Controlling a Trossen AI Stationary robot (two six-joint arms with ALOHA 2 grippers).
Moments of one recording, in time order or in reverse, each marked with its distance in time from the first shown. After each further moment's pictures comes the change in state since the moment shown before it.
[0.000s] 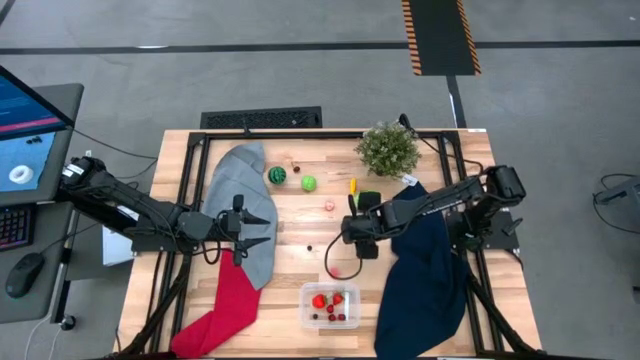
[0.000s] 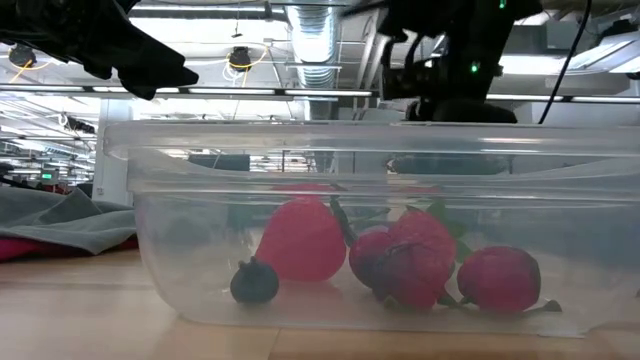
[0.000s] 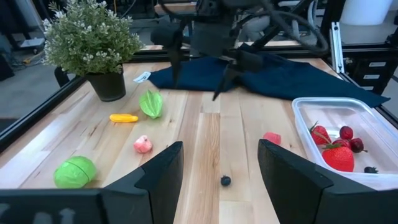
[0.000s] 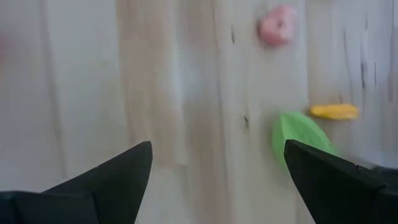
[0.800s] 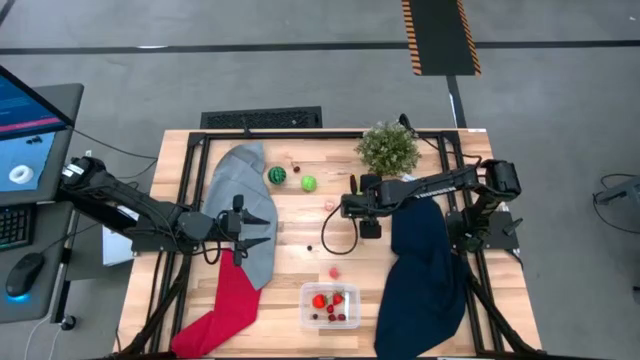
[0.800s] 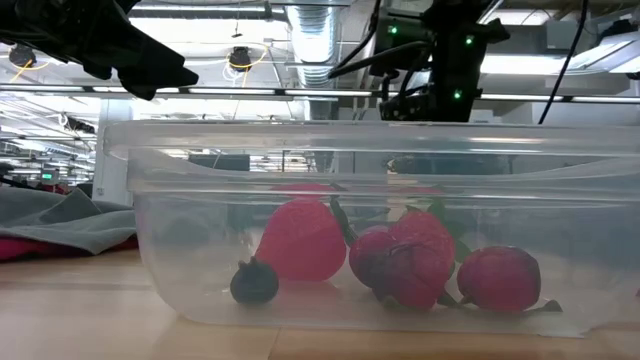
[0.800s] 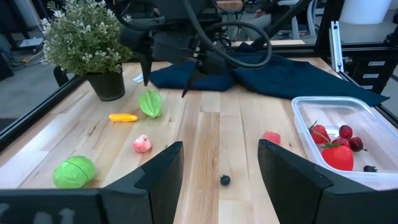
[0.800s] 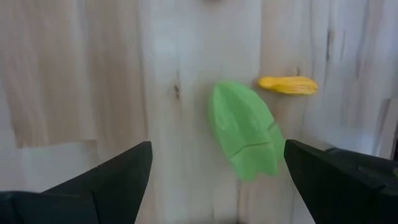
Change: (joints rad) left arm 0.000 0.001 0.000 -0.002 0.002 0.000; right arm -0.183 0.010 -0.001 -0.057 -0.004 -0.190
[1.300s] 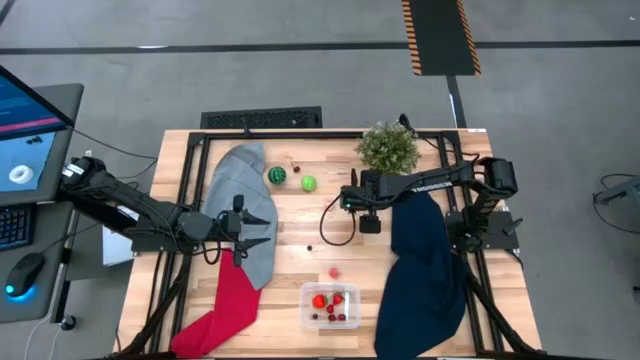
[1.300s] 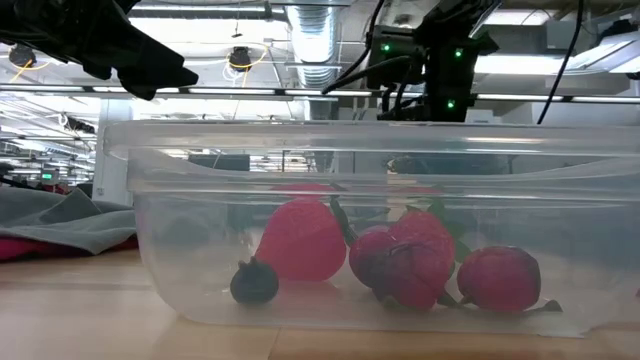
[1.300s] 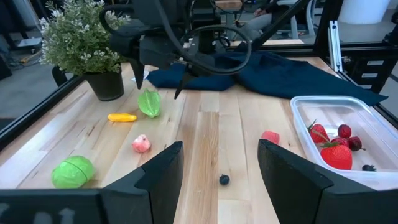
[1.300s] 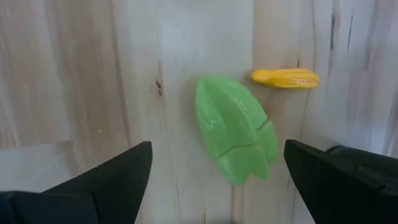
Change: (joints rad) left arm 0.000 0.000 0.000 0.000 0.004 0.000; right arm -0.069 0.017 0.000 0.007 -0.050 -0.036
